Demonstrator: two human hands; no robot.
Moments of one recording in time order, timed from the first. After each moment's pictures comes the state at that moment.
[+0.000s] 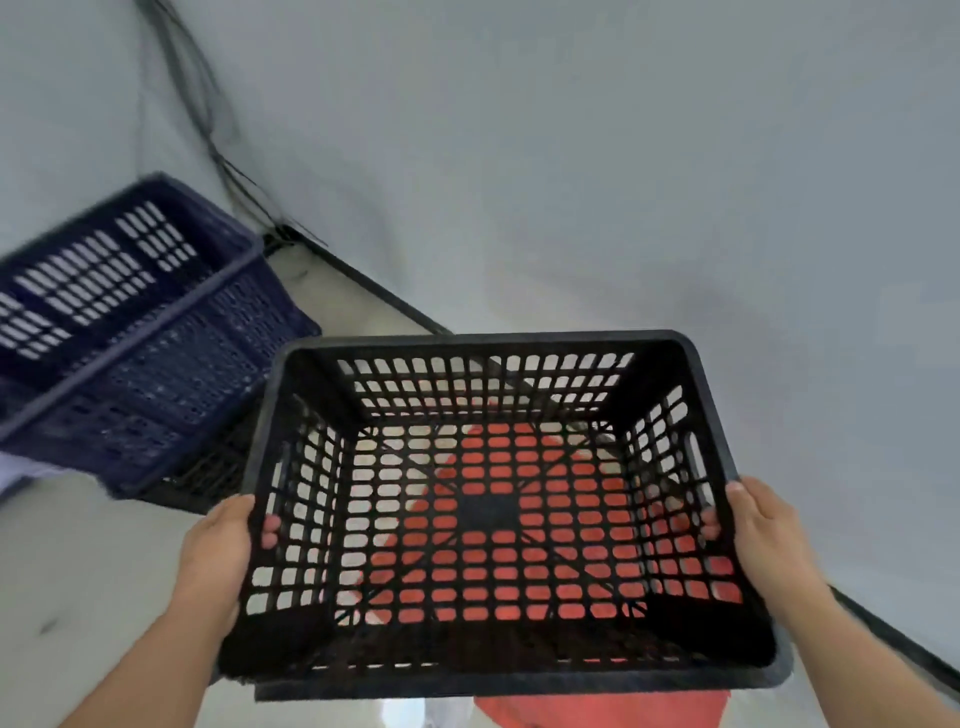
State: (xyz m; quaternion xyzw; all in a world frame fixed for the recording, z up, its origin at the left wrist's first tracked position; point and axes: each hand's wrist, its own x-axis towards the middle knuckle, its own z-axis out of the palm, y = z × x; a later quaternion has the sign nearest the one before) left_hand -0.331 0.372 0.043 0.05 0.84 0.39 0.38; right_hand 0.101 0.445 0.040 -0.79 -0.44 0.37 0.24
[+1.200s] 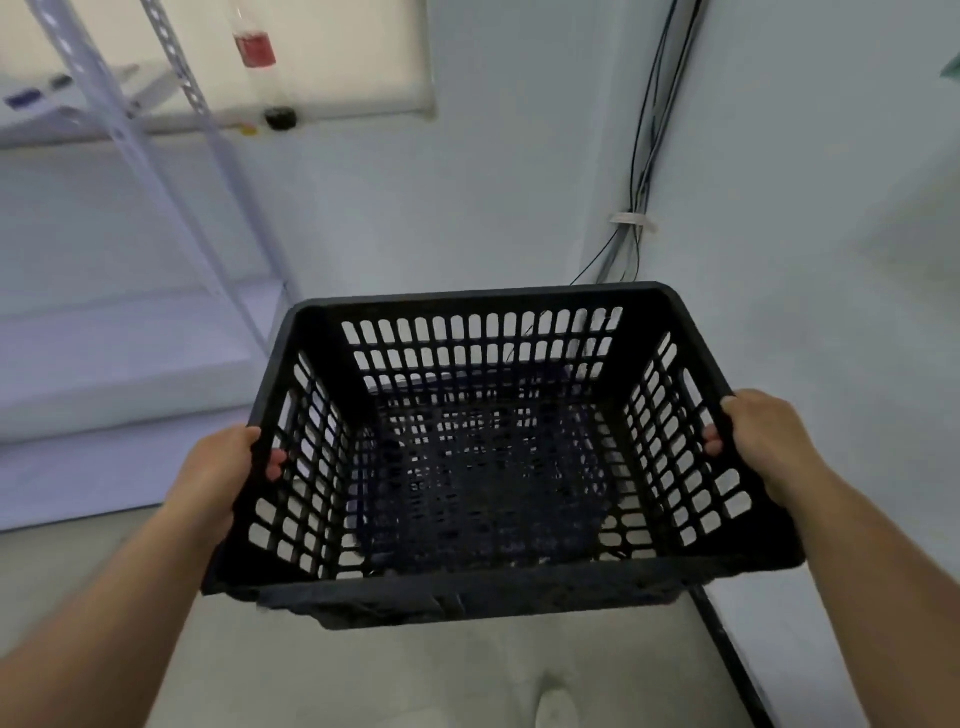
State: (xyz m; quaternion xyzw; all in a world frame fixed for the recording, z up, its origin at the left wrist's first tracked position) left_hand -0.741 0.411 0.263 -0.09 0.80 0.57 0.18; right_hand -0.472 0.777 0.264 -0.53 -0.68 0.47 0.18
